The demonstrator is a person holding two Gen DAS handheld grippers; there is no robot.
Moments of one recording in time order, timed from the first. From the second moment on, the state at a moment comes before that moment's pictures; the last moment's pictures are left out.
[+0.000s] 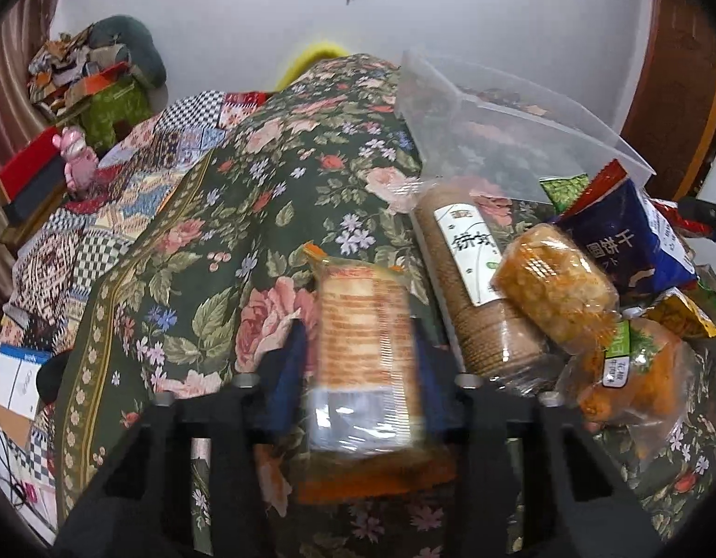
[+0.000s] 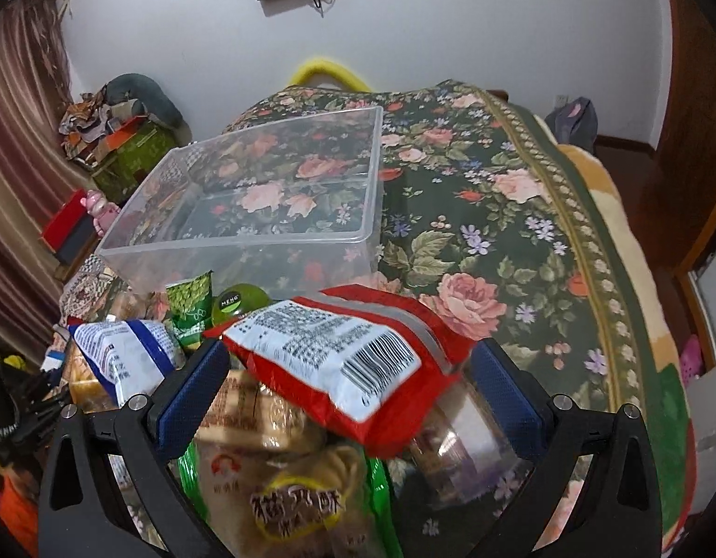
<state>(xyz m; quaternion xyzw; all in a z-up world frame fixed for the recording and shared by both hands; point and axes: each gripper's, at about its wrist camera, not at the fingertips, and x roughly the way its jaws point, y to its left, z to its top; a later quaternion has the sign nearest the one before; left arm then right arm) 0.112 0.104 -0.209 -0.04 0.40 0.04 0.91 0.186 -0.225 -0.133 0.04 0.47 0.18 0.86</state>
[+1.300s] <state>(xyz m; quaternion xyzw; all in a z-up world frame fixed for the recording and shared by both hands) 0.091 0.065 -0.120 -0.03 0.34 -0.01 0.94 0.124 -0.222 -0.133 0.02 0.50 0.21 0.84</state>
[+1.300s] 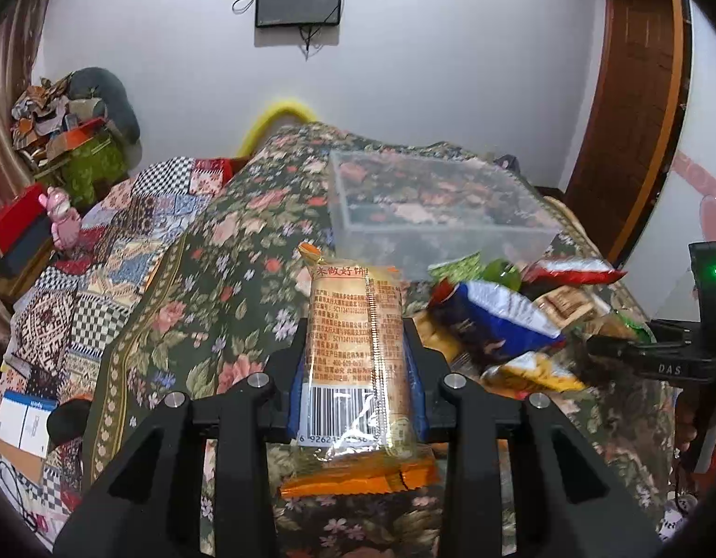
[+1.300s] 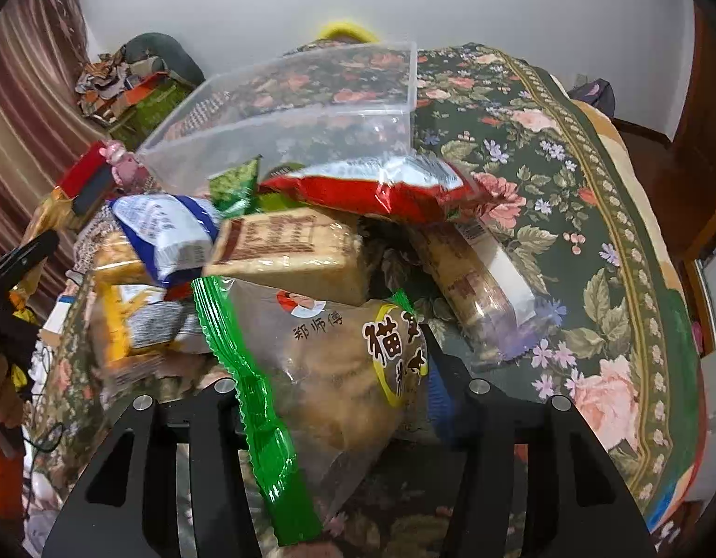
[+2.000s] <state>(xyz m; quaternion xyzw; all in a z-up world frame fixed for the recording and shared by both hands) 0.147 0.031 -0.070 -0.03 0.30 -0.05 0.95 0.160 -0.207 -0.037 0.05 0.37 0.23 0.90</state>
